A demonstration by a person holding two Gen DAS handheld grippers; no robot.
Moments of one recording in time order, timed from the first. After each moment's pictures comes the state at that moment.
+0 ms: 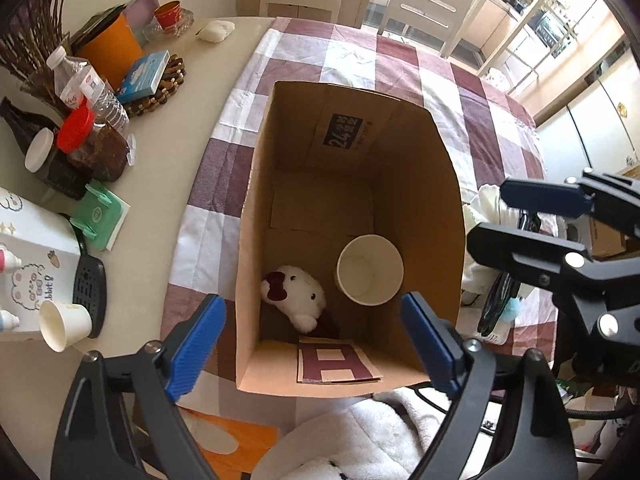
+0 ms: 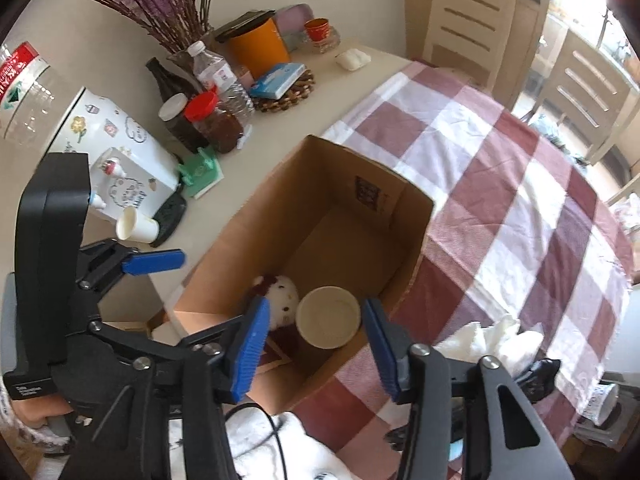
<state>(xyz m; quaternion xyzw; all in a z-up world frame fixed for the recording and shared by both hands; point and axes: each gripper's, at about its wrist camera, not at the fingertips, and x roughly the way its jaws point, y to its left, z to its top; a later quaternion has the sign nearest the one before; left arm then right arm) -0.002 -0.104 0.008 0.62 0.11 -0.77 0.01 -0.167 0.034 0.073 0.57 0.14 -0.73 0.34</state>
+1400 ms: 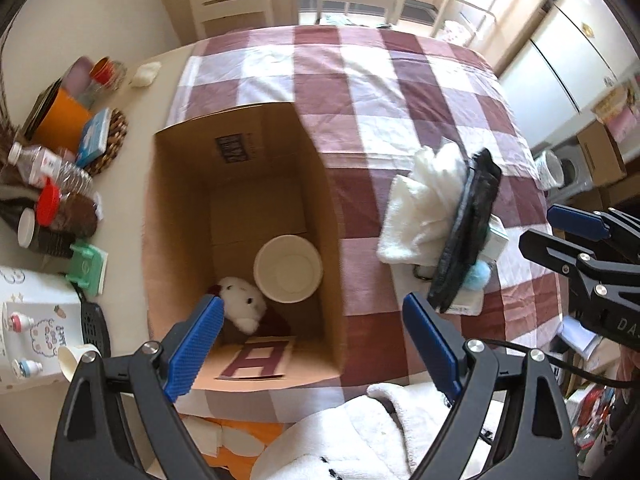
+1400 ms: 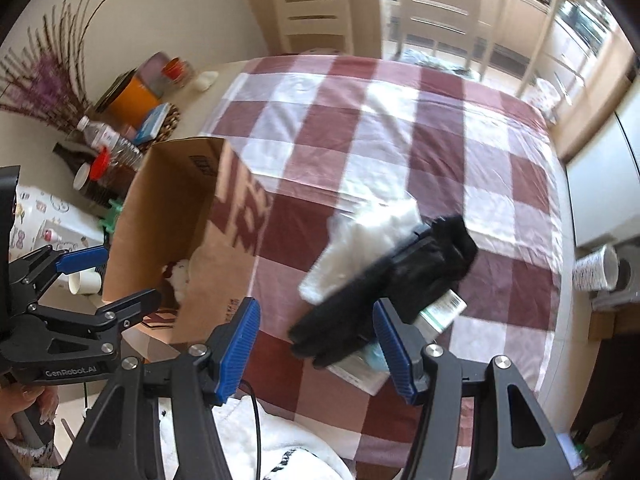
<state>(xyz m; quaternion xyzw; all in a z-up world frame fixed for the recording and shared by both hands) -0.023 0.008 0.037 0.64 0.01 -0.77 -0.05 -0.146 0.207 0.065 0.60 0.02 -0.78 0.16</state>
